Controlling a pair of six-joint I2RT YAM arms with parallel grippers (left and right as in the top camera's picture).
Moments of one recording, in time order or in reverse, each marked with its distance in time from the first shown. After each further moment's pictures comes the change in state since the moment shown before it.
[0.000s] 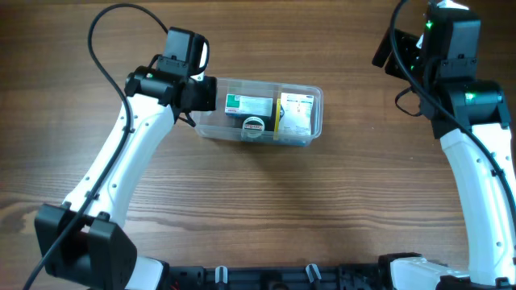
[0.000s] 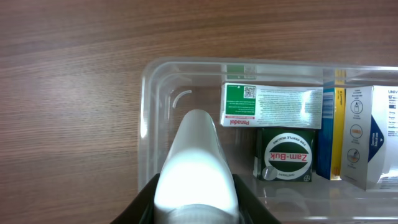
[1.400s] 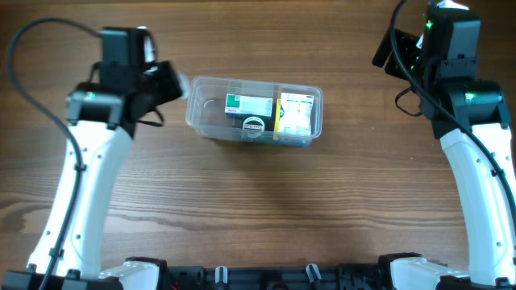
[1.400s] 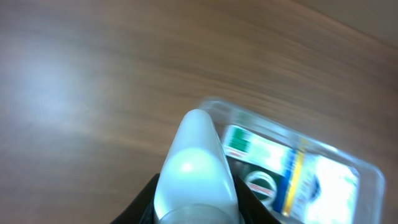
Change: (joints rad) left arm 0.146 -0.202 0.000 0.000 0.072 -0.205; right arm 0.000 0.000 0.000 0.000 0.000 0.000
